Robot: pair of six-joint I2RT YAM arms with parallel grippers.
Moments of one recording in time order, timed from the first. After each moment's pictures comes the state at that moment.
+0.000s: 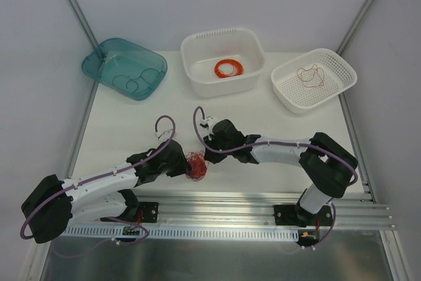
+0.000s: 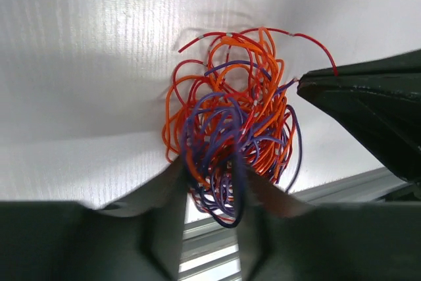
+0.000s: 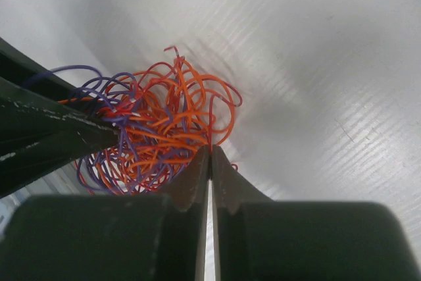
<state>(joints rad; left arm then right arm) -0.86 1.00 0.40 -0.30 -0.14 -1.04 0.97 1.65 0.85 0.03 -0.14 0.38</state>
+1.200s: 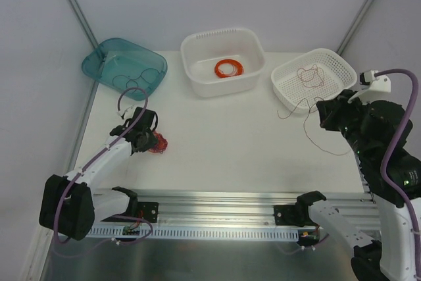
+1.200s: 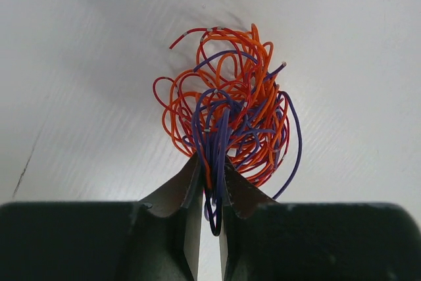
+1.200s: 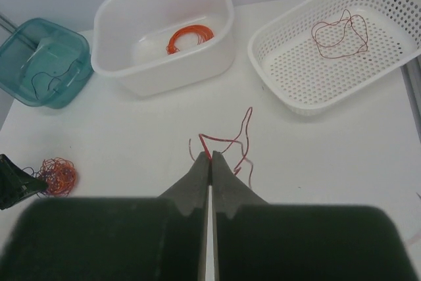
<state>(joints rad) -0.31 1.13 0.66 -0.60 -0.29 -0.83 0.32 0.79 1.51 -0.98 0.18 0.30</state>
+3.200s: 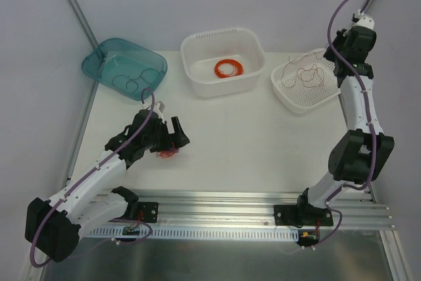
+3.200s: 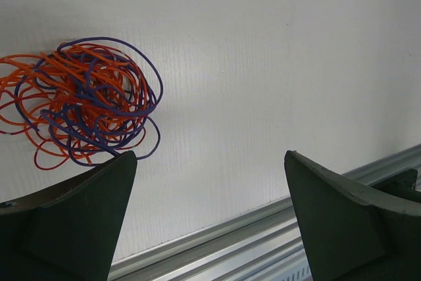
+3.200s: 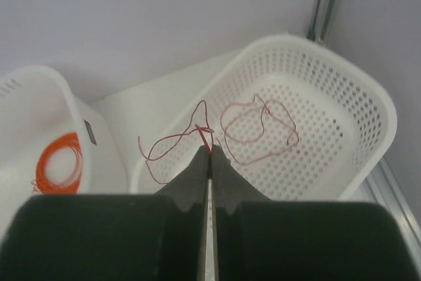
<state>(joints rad) -0.49 0.94 0.66 -0.47 0.10 -0.66 -0.16 1.66 1.64 -0.26 0.00 0.23</state>
